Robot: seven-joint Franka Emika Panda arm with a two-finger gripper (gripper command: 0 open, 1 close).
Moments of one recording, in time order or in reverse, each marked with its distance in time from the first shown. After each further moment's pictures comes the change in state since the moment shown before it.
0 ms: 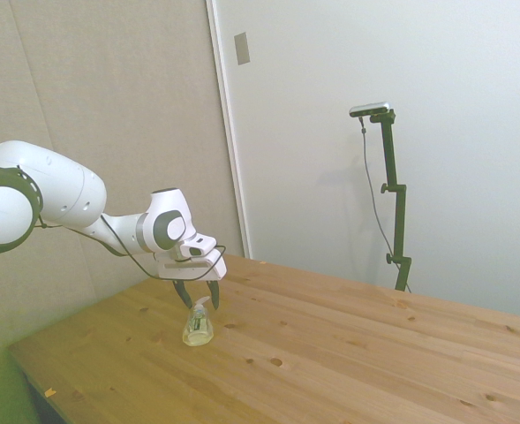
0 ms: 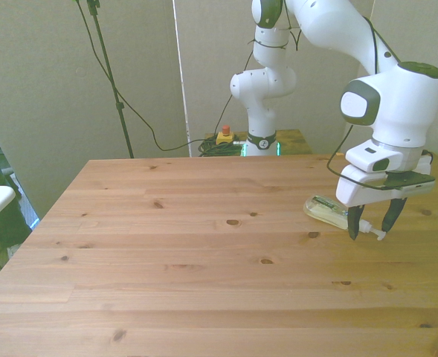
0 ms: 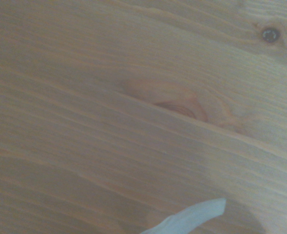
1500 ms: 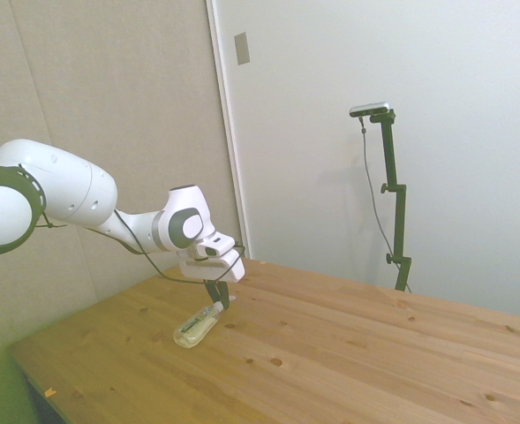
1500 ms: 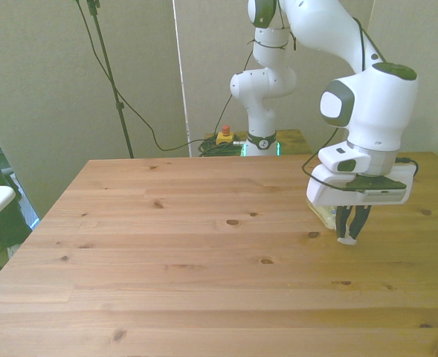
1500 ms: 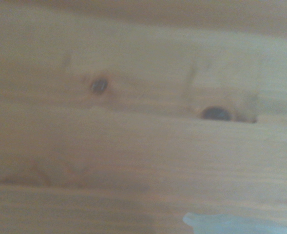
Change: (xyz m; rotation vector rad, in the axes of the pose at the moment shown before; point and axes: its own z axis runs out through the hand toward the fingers) arm 0.051 0.047 -0.028 0.024 0.114 0.271
